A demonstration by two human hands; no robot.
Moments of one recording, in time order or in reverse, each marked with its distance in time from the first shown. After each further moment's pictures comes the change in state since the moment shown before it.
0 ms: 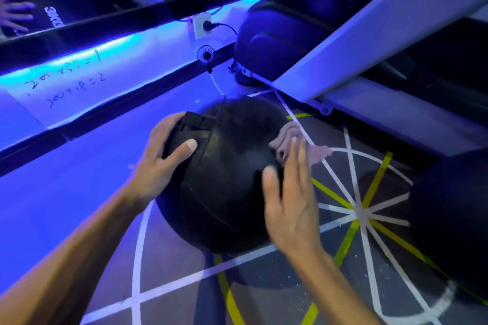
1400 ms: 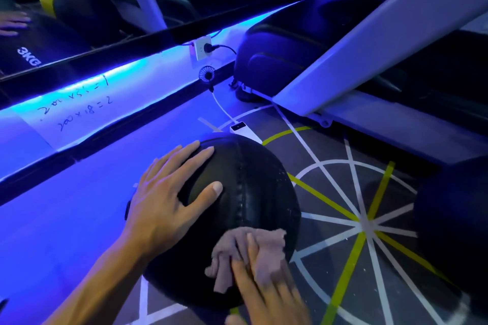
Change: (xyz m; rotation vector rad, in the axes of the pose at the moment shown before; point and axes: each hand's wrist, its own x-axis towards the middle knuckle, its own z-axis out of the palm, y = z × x) left_hand -0.038 0.043 -0.001 0.609 -0.021 0.196; right_hand -0.097 -0.030 0.010 -0.075 -0.360 -0.182
